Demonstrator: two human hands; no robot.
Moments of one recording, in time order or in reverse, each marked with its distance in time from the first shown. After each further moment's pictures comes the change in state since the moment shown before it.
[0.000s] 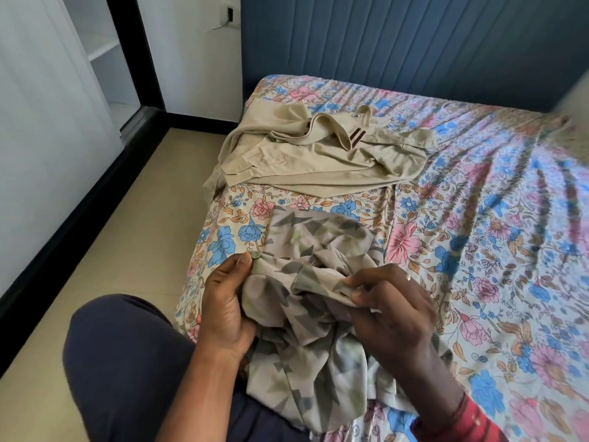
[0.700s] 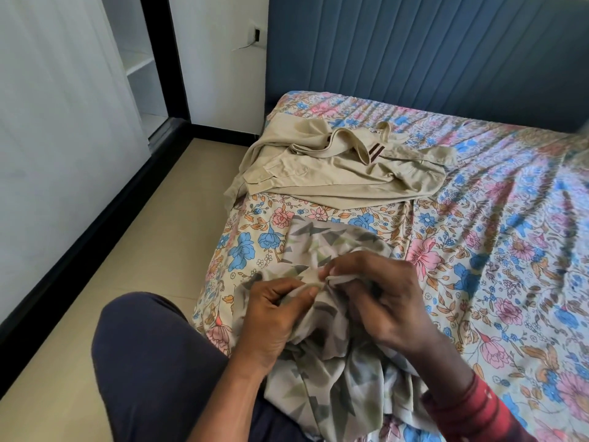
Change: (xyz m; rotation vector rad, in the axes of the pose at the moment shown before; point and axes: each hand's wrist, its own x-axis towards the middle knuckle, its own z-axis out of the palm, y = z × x) left_hand -0.022 -0.009 0.012 0.579 -0.240 0.289; right_hand 0.048 -0.005 0.014 0.437 -0.356 0.110
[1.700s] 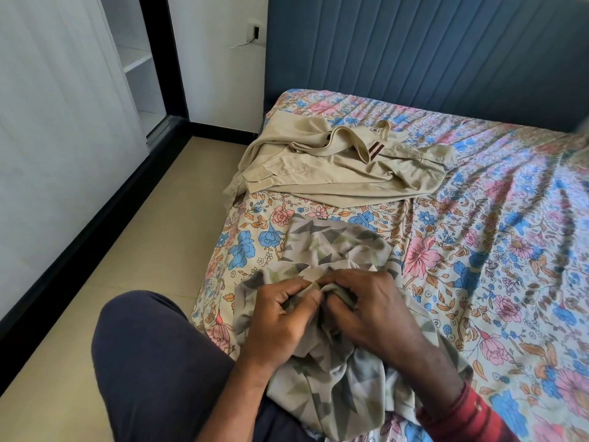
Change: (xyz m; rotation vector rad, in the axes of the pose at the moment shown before) left_hand -0.004 0.001 0.002 0.220 -0.062 0.087; right_hand -0.017 0.010 0.021 -0.278 -0.146 0.284
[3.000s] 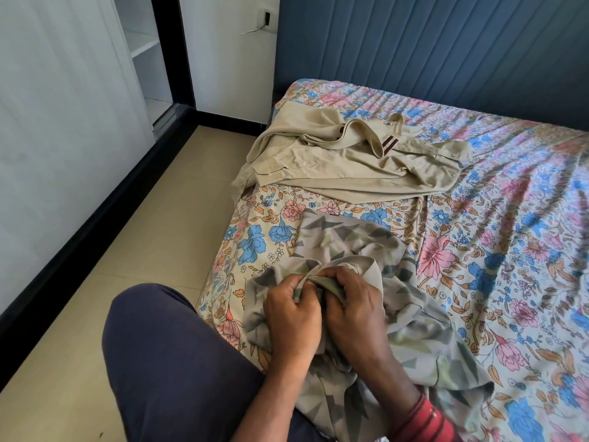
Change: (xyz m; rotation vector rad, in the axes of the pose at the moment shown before) left_hand 0.006 -0.015 0.020 0.177 0.441 -0.211; right_hand -0.001 -0.003 0.064 0.053 0.228 0.245
